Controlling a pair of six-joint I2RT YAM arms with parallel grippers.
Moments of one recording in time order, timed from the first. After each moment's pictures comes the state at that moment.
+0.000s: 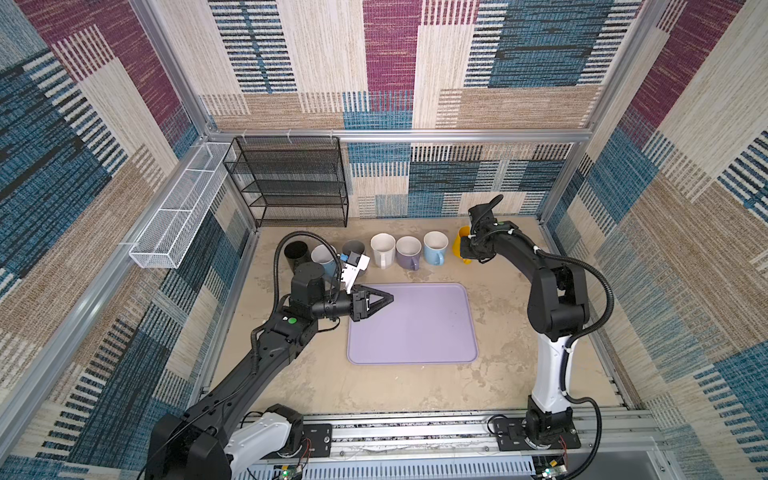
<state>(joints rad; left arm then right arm) -0.39 1.09 0.78 0.01 0.92 -0.52 0.19 2.10 1.77 -0.73 0.09 0.24</state>
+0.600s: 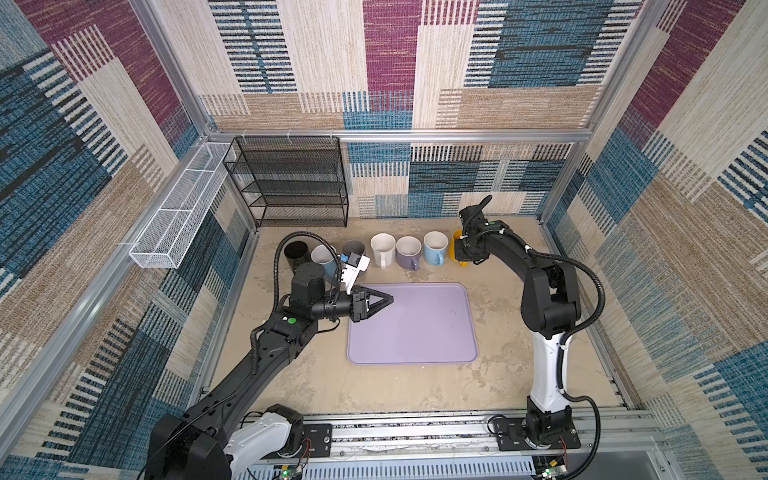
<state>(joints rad) -0.39 1.09 0.78 -0.01 0.92 -0.52 0.23 2.14 1.80 -0.78 0.14 0.22</state>
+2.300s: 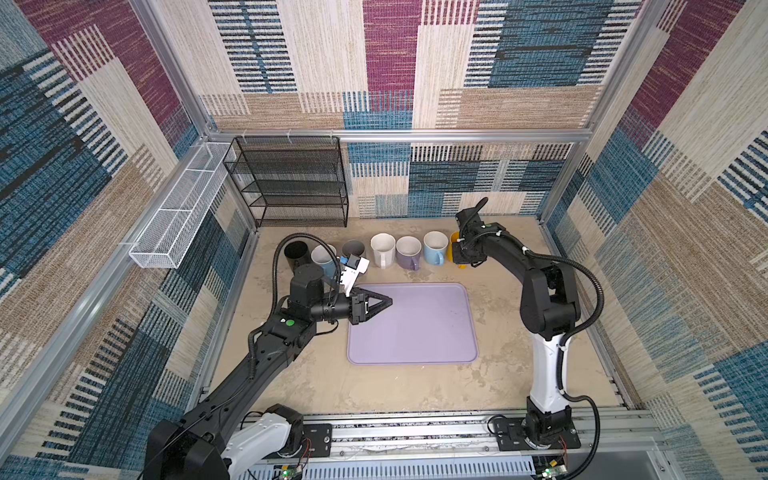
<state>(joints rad) -0.39 1.07 0.78 -0.04 0.92 -0.49 0.26 2.13 1.77 -0.78 0.15 0.22</state>
